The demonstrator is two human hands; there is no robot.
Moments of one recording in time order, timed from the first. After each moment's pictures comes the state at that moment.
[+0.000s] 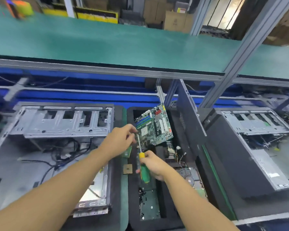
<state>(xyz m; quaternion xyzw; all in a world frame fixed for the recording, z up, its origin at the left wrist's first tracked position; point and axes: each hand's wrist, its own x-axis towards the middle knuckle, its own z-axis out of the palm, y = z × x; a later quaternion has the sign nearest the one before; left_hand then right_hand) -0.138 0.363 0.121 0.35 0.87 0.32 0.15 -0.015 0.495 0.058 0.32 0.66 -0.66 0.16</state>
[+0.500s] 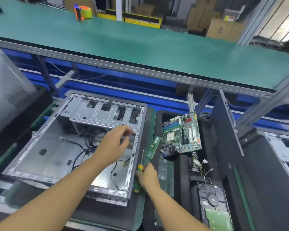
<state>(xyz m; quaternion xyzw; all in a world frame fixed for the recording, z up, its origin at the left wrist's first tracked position) -0.130 0.258 0.112 0.26 0.87 0.42 0.02 -0.040 0.403 0.000 0.32 0.85 -0.38 0.16</state>
